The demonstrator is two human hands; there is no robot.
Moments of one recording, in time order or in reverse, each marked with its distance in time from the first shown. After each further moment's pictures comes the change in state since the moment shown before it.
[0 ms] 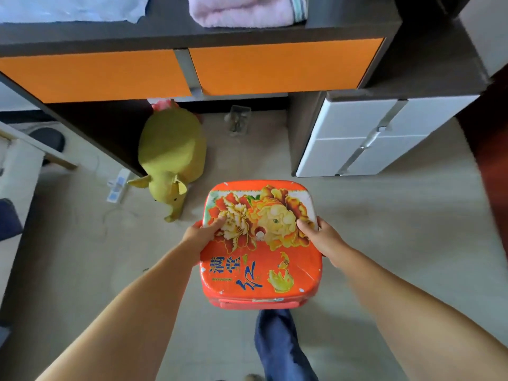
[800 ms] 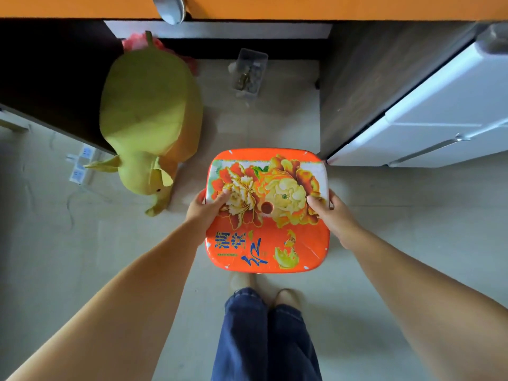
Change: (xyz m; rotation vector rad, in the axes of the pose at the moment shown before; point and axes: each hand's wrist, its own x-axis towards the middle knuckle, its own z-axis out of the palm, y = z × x) left_hand 0.231 0.038 0.019 -0.073 0.075 0.015; right_hand 0.228 -0.008 0.059 0.061 0.010 0.025
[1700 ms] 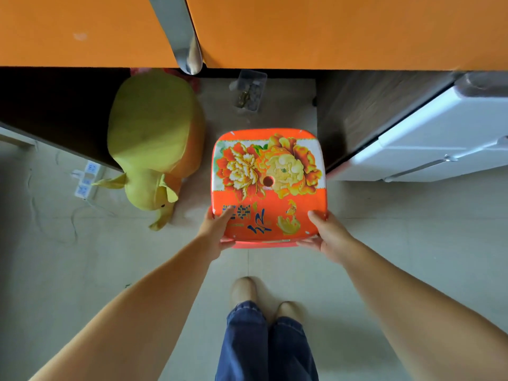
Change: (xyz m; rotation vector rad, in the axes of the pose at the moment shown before) left_hand -0.010 0.012 0.009 -0.164 -0.098 -0.126; right_hand -0.019 -0.039 0.014 0.545 -0.090 0.317
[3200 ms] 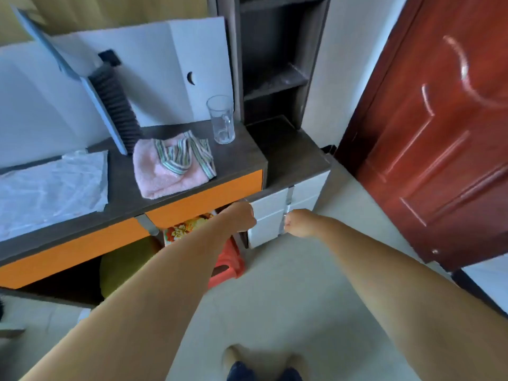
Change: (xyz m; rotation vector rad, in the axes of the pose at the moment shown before) left_hand -0.454 0.145 0.175 1.772 -0.206 0.914; right_hand -0.403 -0.147 -0.129 -1.257 0.370 -0.388
